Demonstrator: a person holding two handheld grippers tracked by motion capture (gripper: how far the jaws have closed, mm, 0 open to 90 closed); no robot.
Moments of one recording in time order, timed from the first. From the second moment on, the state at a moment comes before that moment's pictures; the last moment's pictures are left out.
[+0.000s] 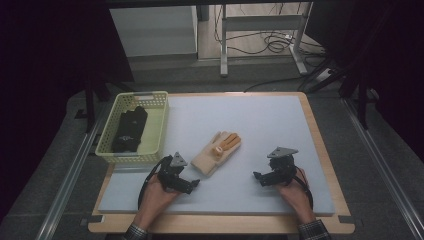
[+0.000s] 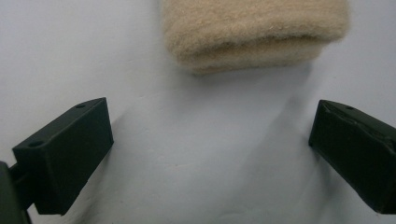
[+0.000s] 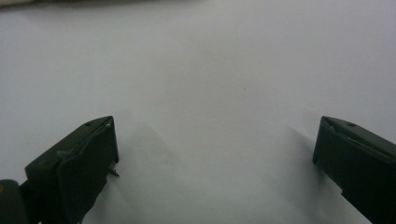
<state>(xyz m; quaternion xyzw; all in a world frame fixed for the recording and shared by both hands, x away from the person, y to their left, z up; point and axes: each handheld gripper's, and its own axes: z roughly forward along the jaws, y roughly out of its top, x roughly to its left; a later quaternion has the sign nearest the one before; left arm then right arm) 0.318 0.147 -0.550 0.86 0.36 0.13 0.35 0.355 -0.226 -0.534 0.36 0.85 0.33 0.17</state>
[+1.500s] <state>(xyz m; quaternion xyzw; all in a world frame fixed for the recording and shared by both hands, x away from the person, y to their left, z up) 0.386 0.079 -0.497 0.88 0.33 0.09 0.32 0.354 -0.226 -0.535 0.36 0.85 0.33 0.17</state>
